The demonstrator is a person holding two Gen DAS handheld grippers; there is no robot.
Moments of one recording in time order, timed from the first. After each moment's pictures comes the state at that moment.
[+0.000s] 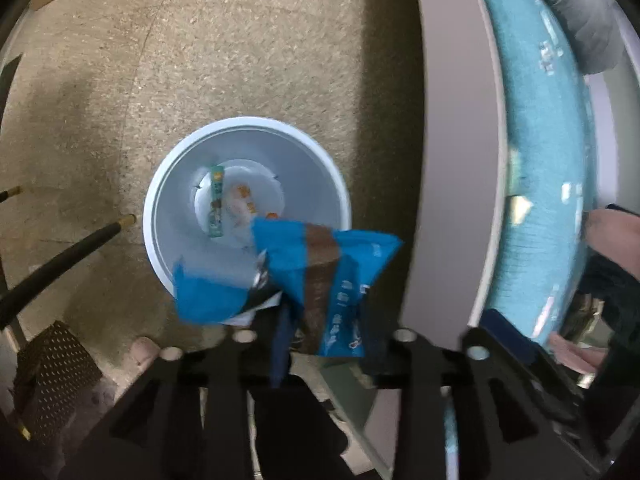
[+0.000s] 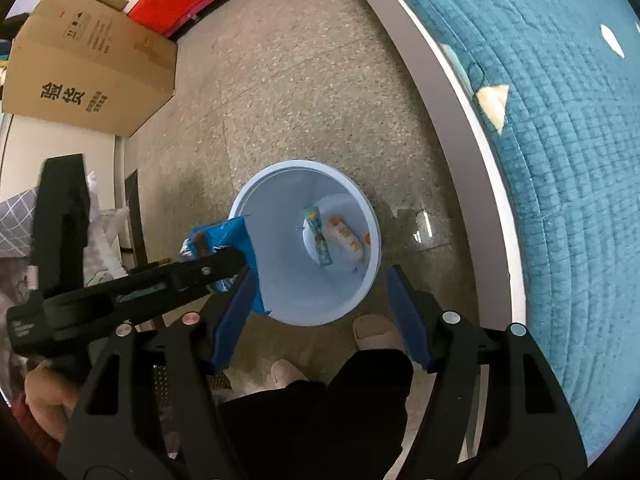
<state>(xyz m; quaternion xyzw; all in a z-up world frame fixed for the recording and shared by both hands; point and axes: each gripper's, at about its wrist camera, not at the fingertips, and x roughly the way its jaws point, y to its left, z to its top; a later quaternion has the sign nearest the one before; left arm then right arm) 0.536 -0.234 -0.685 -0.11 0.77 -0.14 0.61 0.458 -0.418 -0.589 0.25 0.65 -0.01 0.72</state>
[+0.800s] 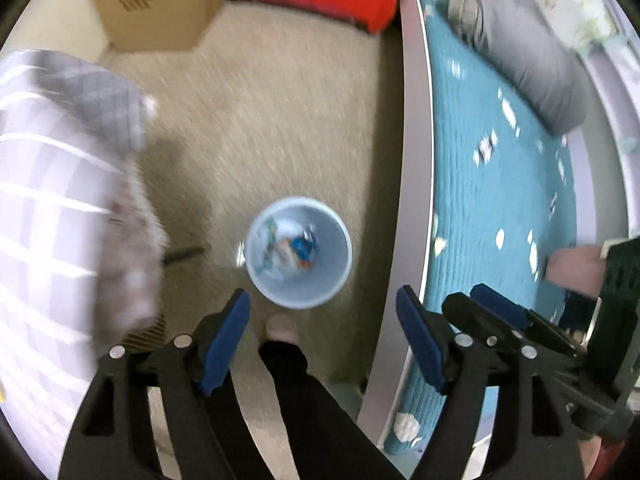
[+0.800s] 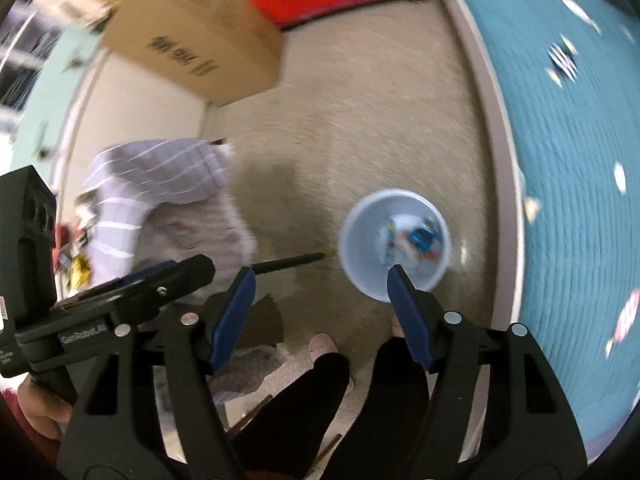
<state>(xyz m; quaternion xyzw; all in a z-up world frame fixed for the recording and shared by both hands) 0.493 -0.125 -0.385 -0.13 0.67 -0.06 0.73 0.479 -0.330 -0.358 0.18 0.62 0.15 0.75</state>
